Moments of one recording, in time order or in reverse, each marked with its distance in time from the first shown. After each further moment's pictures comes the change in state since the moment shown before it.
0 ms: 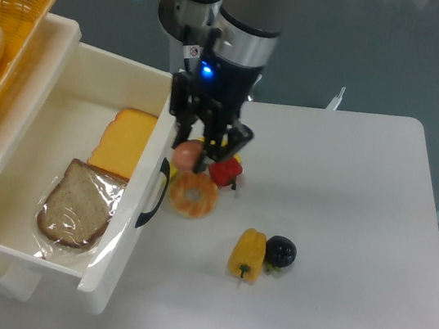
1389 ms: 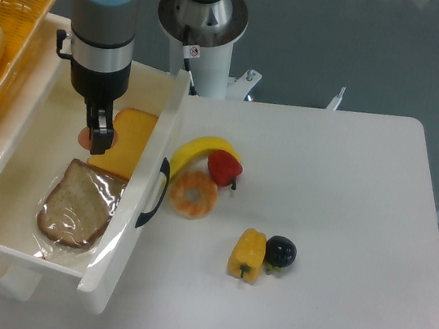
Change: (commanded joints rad) arm -0.230 -0.032 -0.117 -0.032 0.236 0.143
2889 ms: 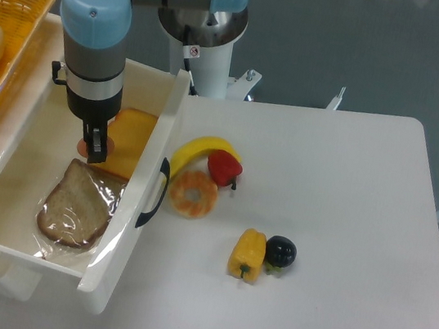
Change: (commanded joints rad) arm -0.011 -0.037 -0.031 0.009 -0.003 -0.008
